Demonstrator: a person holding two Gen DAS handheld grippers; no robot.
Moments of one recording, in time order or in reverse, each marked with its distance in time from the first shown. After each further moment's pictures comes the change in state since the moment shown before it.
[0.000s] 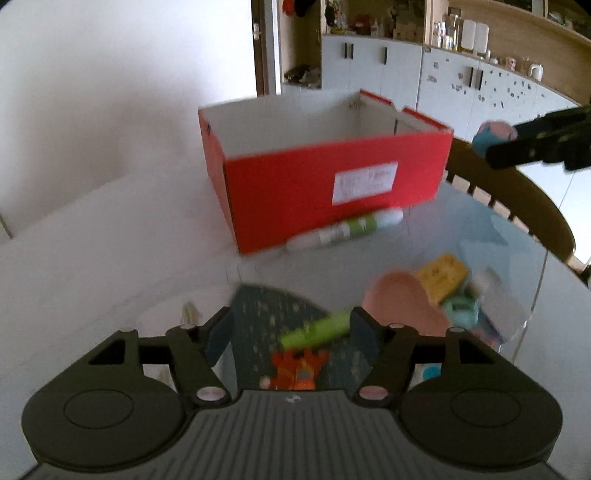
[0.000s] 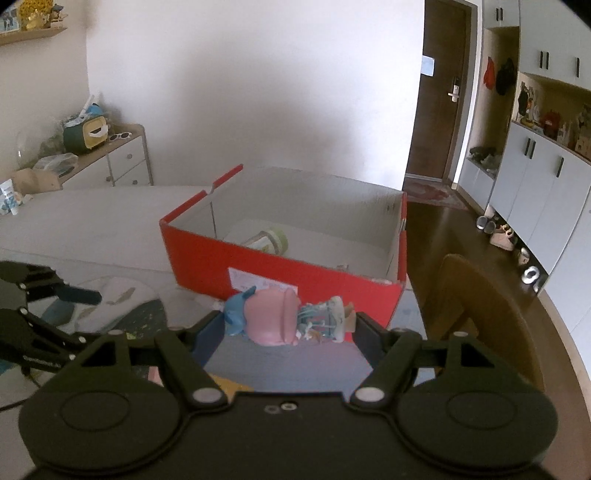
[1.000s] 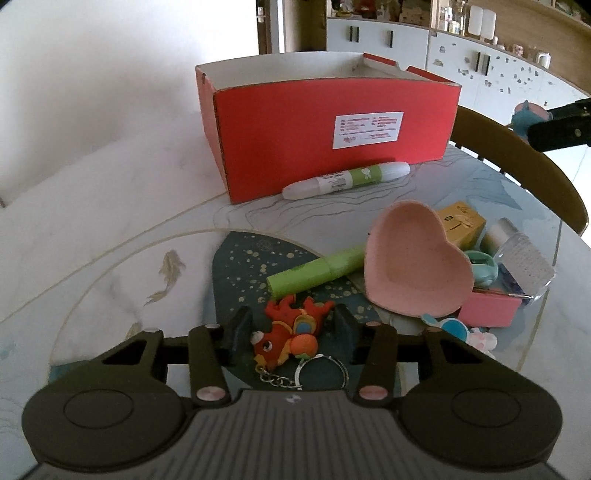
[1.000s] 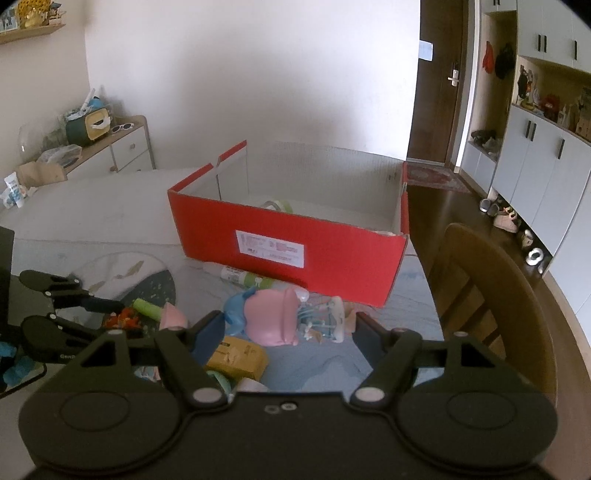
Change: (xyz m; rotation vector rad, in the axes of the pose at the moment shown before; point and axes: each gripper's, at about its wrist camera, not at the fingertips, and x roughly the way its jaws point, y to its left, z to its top) left arm 0.026 -0.005 -0.041 -0.018 0.057 0.000; right arm -0.004 0.003 -0.030 0.025 0.037 0.018
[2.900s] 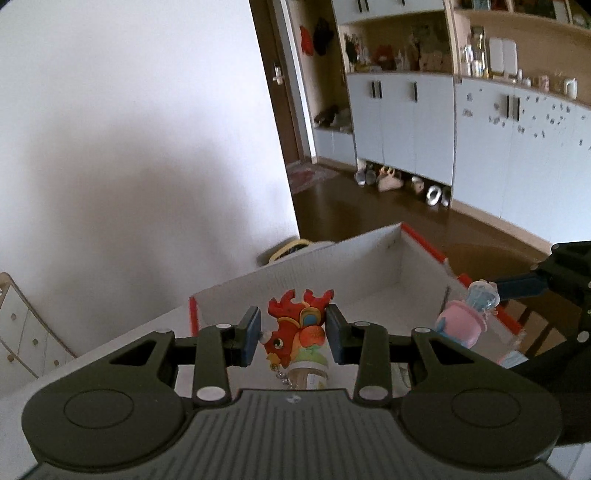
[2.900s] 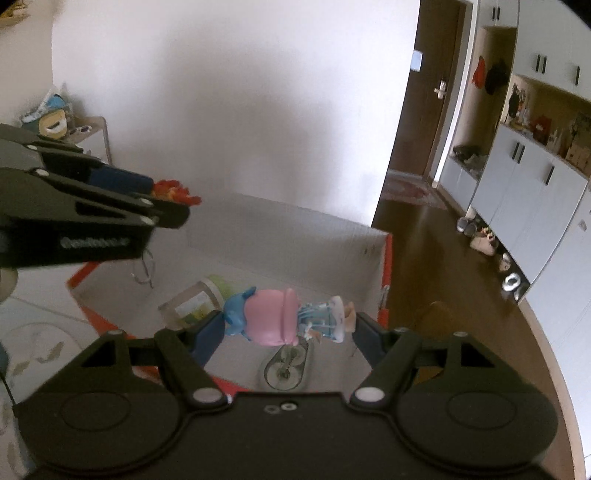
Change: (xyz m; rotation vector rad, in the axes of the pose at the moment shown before) left arm 0.022 -0.036 0.245 0.069 -0.179 0.159; right arm 0.106 -0.031 0.110 -0.036 0.017 -0.113
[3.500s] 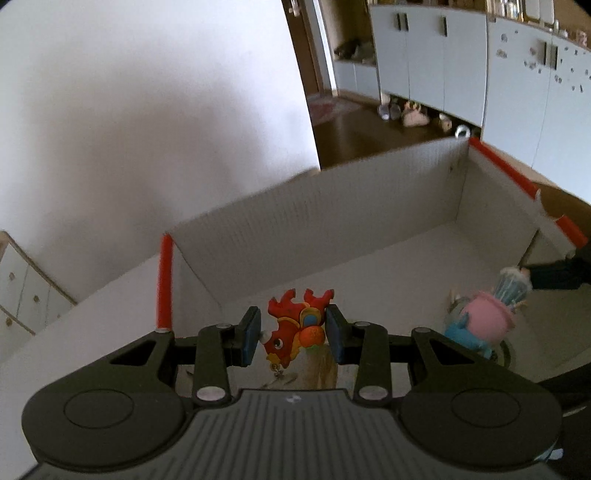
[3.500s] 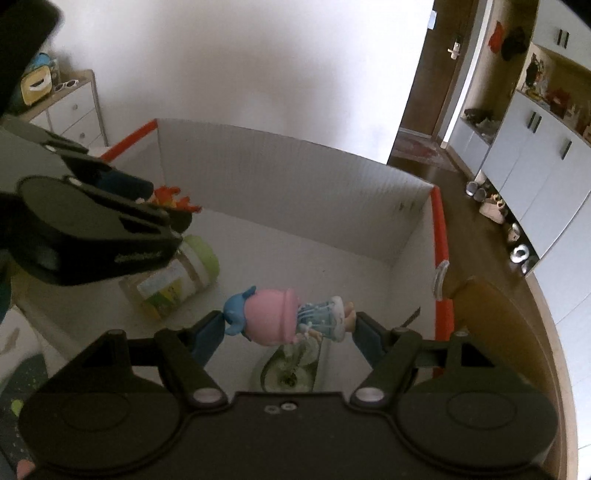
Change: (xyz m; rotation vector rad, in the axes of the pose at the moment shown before) left arm 0.107 0.005 -0.020 -0.010 0.224 0.071; right arm 0.076 0.007 -0.001 -0.025 0.155 0.003
